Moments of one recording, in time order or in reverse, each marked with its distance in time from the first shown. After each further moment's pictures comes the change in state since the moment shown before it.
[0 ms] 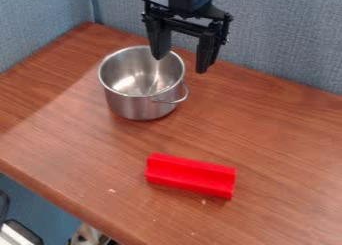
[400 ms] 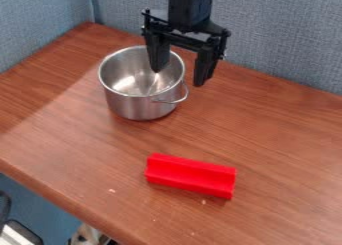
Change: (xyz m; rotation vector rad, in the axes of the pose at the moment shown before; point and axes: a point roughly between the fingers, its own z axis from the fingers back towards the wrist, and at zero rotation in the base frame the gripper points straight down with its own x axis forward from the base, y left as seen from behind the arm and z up) arm -0.004 0.000 -0.019 0.000 0.057 0.000
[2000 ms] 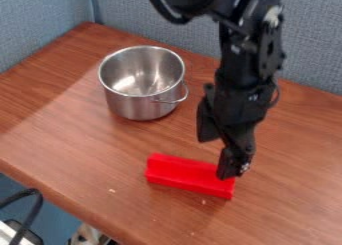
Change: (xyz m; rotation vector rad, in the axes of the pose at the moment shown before) arm -0.035 -0.071 -0.066 0.089 -0.066 -0.709
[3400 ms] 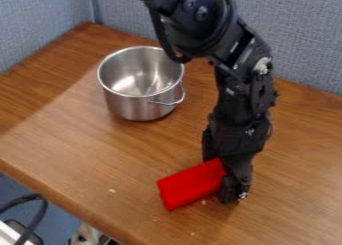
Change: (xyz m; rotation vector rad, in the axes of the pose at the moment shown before) arm 0.000 -0.008 -0.039 -0.027 -0.012 -0.069
